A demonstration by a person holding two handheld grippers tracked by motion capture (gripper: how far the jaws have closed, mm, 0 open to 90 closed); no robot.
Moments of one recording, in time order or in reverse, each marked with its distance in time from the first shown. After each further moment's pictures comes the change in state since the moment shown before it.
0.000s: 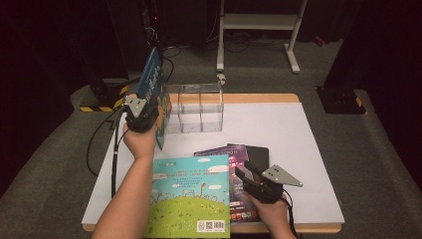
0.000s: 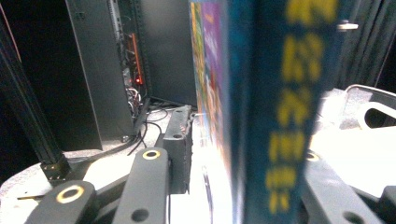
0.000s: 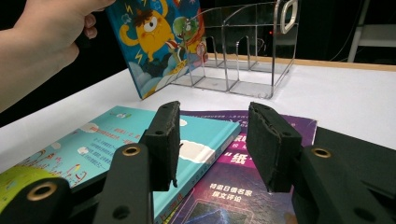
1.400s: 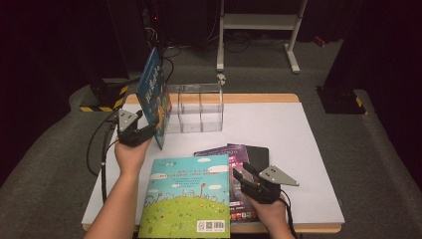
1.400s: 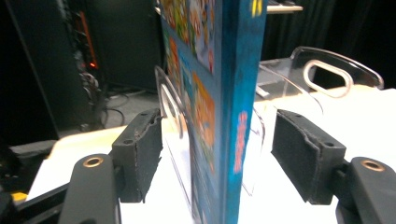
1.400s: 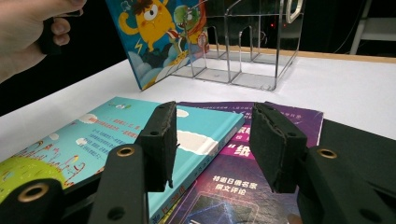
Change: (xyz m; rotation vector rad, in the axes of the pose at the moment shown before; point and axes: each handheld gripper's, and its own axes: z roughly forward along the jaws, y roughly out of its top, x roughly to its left) left arm 0.026 -0.006 -0.043 0.139 -0.164 -0.041; right arm 0.003 -0.003 0.004 0.034 -0.002 -0.010
